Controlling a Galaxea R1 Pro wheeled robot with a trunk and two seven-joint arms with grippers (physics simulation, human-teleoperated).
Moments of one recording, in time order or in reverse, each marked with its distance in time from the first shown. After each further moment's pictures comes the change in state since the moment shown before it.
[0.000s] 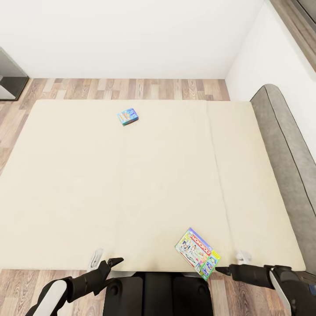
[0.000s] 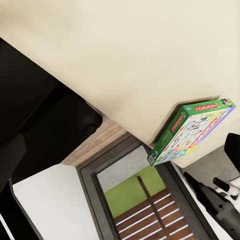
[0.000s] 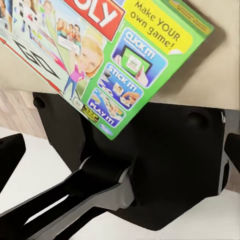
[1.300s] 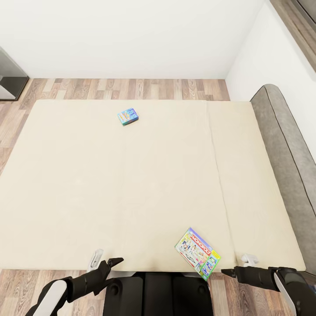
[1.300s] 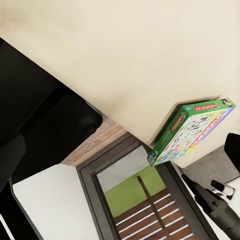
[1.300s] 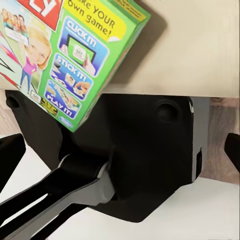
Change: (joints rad) left arm 0.000 0.000 0.000 0.000 0.000 0.000 0.000; right arm 0.000 -0.026 0.000 0.026 -0.003 -0.004 -0.069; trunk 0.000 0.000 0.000
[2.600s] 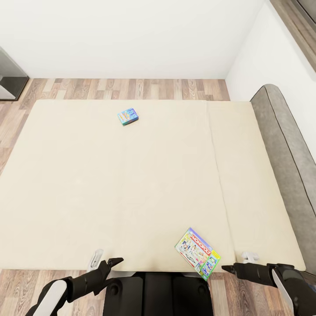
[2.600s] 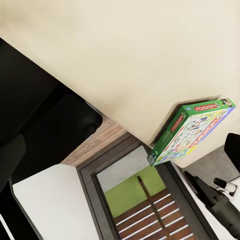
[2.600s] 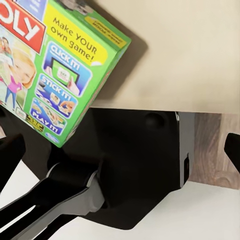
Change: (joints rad) left arm -0.001 0.000 0.000 0.000 0.000 0.000 0.000; right arm -0.018 0.006 0.002 -0.001 -0.008 -0.003 -0.067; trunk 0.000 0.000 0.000
